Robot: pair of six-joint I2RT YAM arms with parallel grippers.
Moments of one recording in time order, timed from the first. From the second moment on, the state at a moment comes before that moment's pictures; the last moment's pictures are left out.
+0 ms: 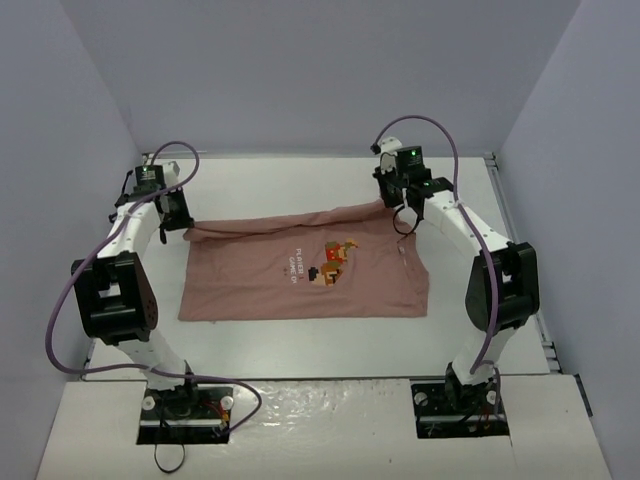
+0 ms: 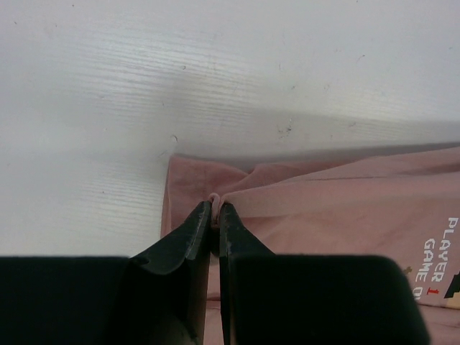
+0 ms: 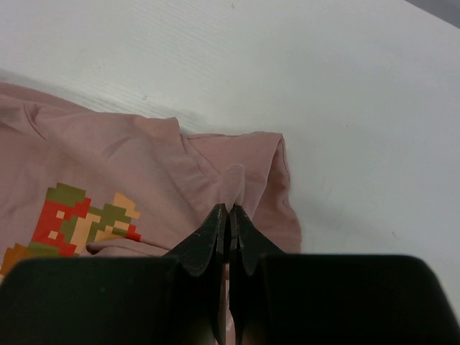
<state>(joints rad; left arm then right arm) 0.15 1.72 1.34 -0.55 0.17 -0.14 0.29 1.78 1.42 -0.33 -0.04 -0.16</state>
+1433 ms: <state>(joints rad) 0.15 1.61 1.07 -0.43 0.15 -0.23 0.39 1.56 1.00 -0.31 0.13 0.07</state>
